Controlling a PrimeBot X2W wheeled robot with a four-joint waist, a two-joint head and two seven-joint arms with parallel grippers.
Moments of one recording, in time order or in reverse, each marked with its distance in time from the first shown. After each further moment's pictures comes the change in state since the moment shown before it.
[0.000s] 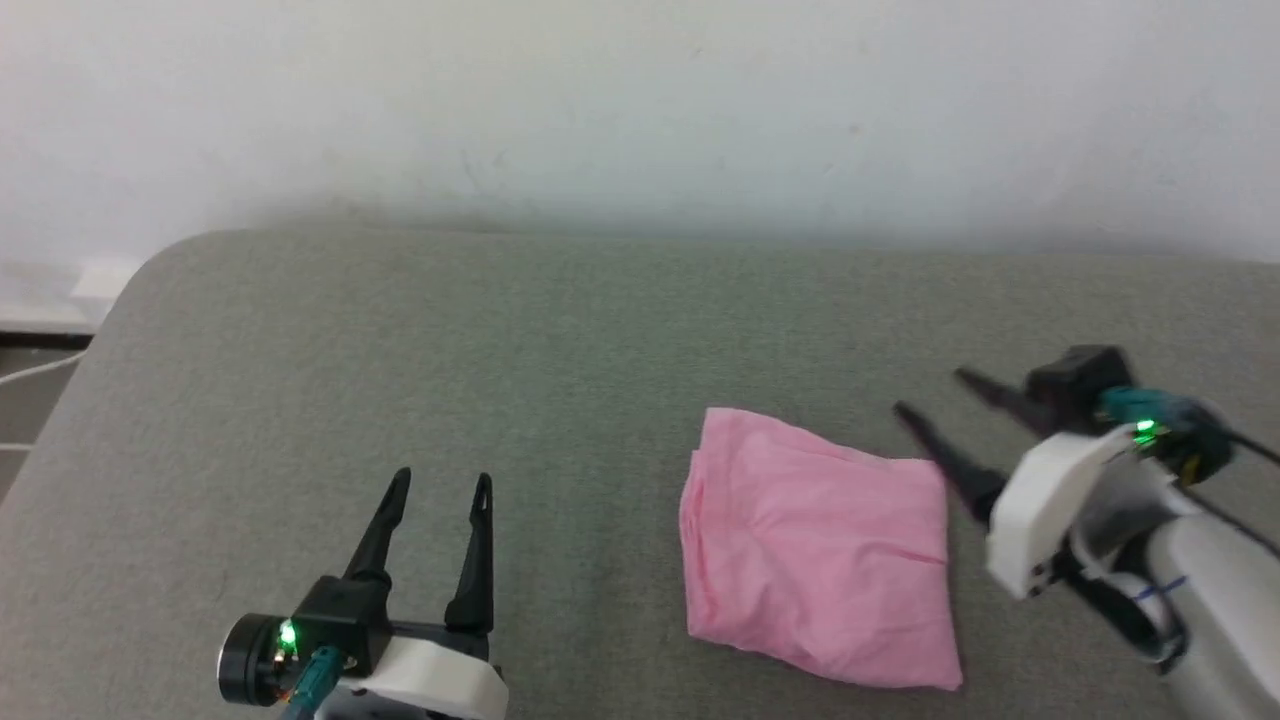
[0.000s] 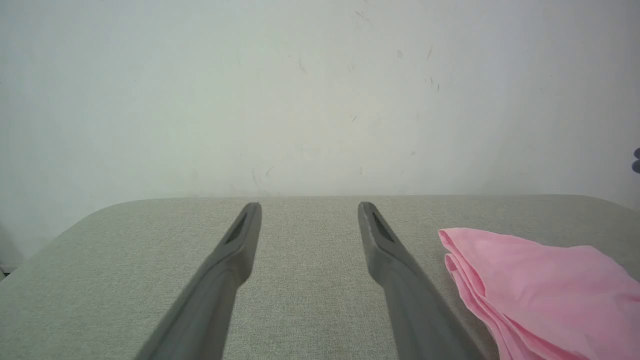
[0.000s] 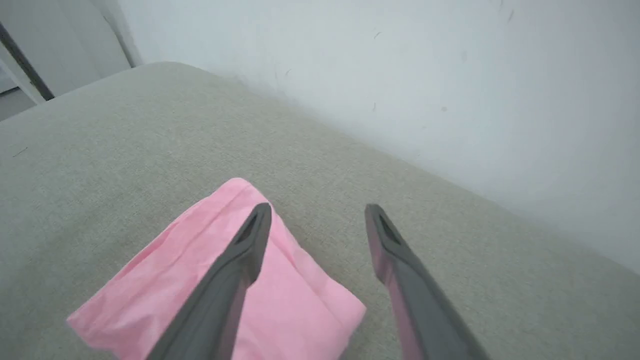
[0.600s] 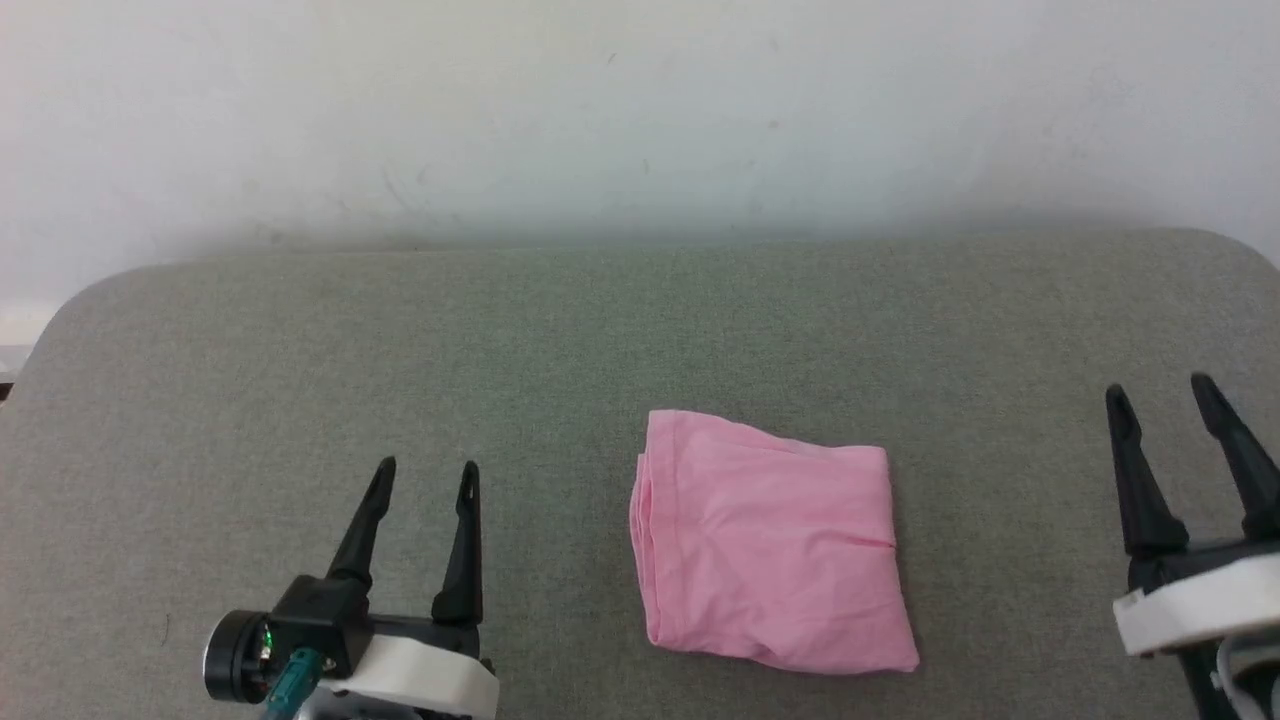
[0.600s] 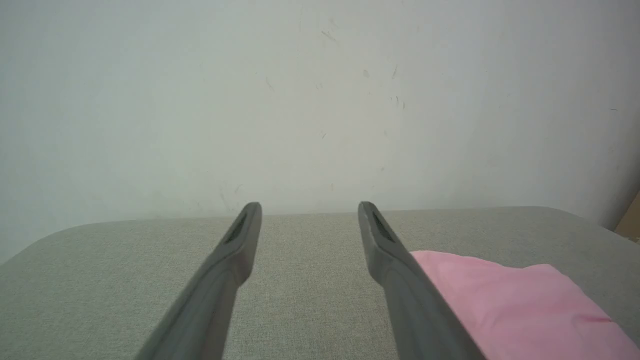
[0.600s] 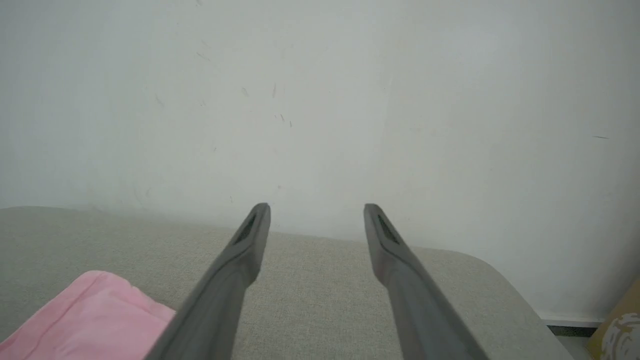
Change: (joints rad) left arm 0.009 -0.007 0.030 -0.049 -0.017 -0.017 0.000; right arm 0.343 0.174 -0.528 -0.215 -0.286 0.000 -0.352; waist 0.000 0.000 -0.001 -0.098
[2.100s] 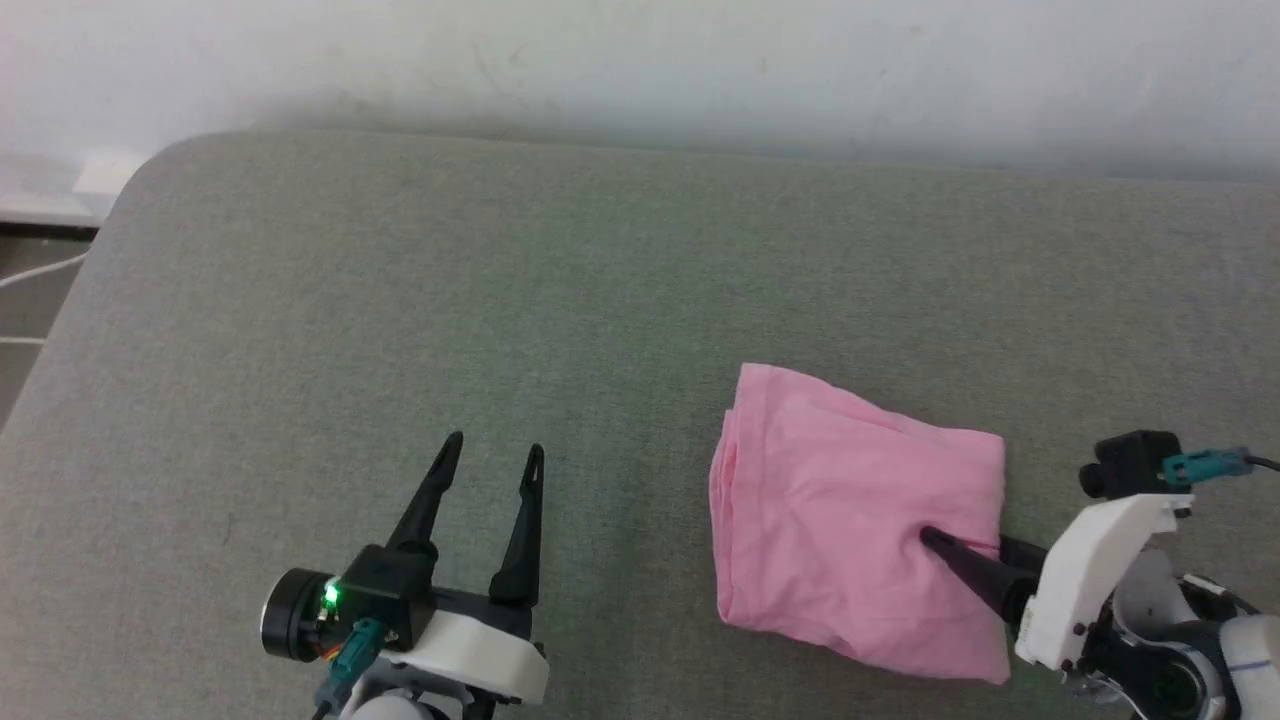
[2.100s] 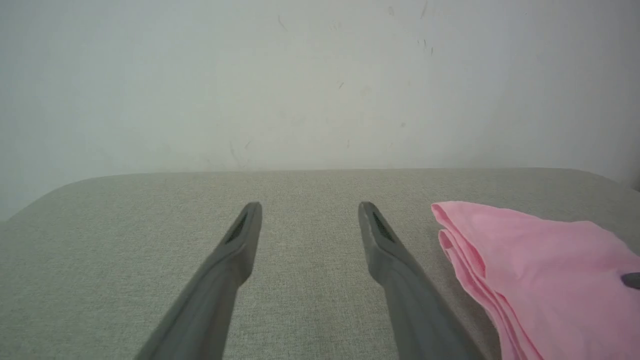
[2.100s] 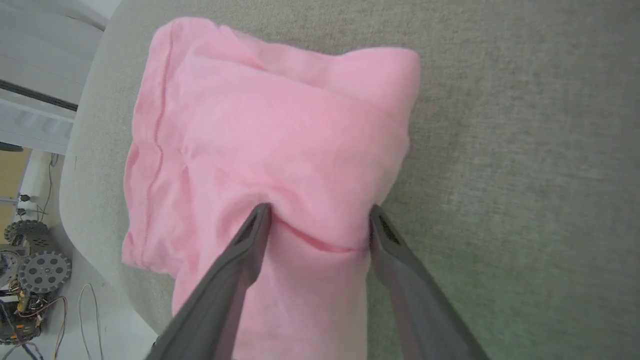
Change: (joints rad) left arm -0.057 -0.004 -0.092 0.039 0.020 -0.005 0.000; right arm -0.075 0.026 0.118 0.110 0.500 0.000 0.817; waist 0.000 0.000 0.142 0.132
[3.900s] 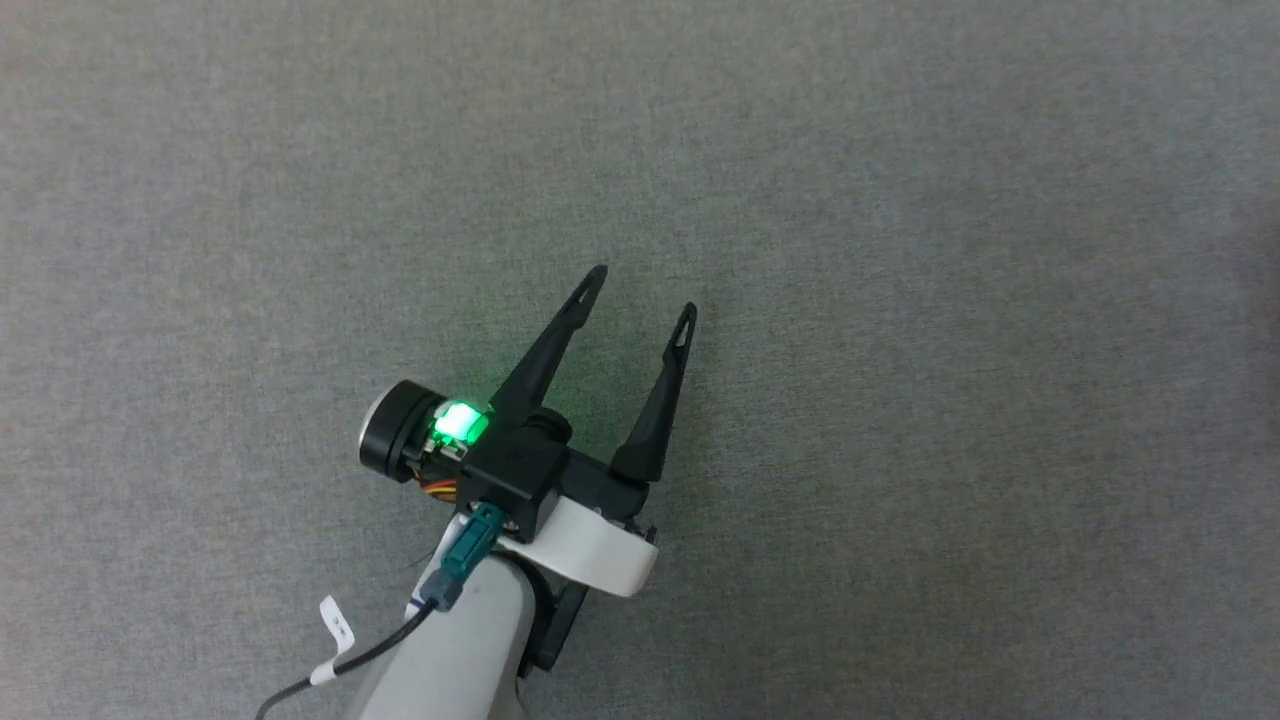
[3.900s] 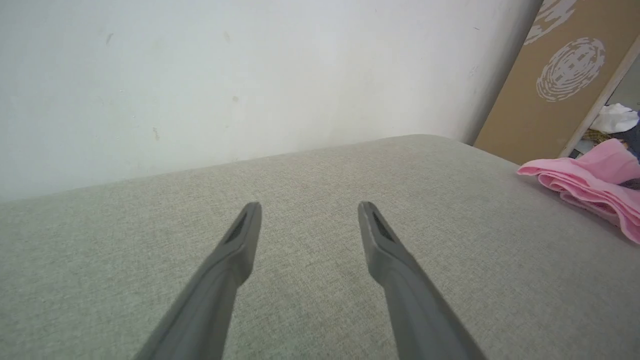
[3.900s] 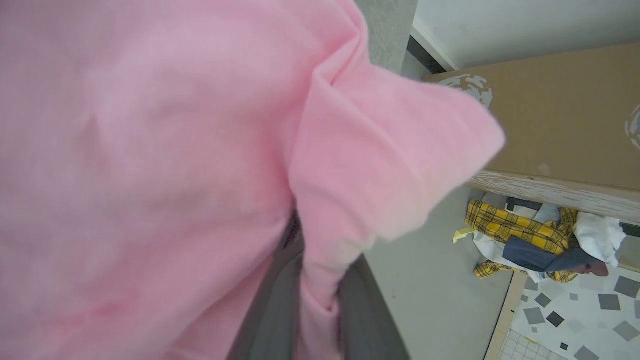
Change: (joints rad) left arm -0.276 -0.002 -0.199 -0.026 0.050 -0.012 0.000; right arm -0.402 -0.789 0.402 0.447 -0.298 0.002 -0.427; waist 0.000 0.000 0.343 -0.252
